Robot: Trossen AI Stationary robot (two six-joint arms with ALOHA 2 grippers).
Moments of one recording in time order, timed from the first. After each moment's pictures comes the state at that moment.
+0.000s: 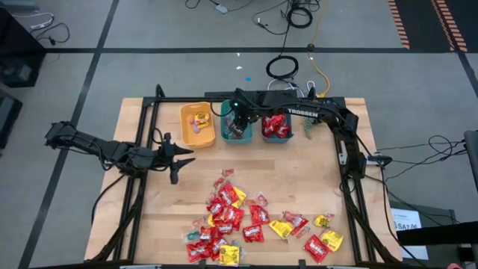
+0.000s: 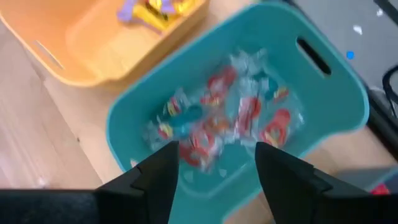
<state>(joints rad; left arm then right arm) -0.30 0.60 0.40 -0.17 -0.51 -0.18 -0.33 2.04 1.84 -0.85 0.10 0.29</state>
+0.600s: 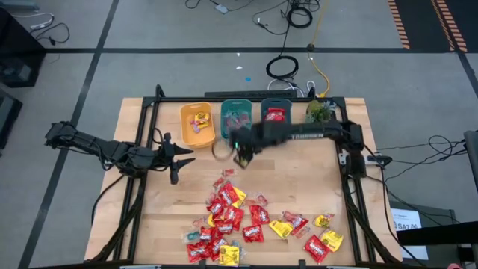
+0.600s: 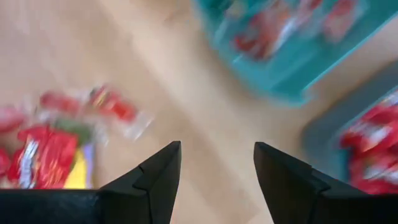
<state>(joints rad) -0.30 0.60 0.40 -0.17 -0.51 -0.18 -0.05 1.98 1.77 -1.07 0.19 0.62</state>
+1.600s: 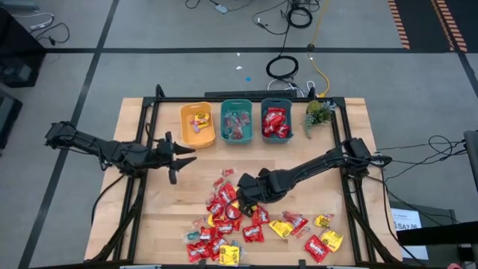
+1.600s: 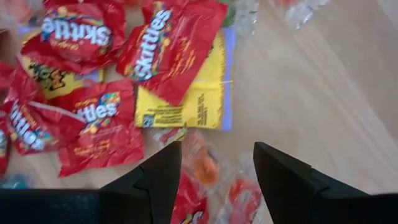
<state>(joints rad) -0.30 0.60 0.40 0.02 -0.46 -0.18 0.32 1.98 1.51 -0.75 0.18 0.88</state>
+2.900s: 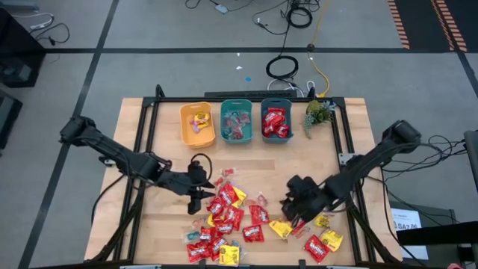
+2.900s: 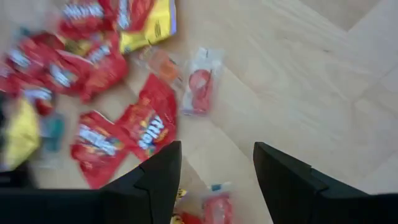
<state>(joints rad) -0.43 1.26 0.86 -0.31 -0.23 -0.54 0.63 1.41 0.84 -0.50 0.42 1.37</state>
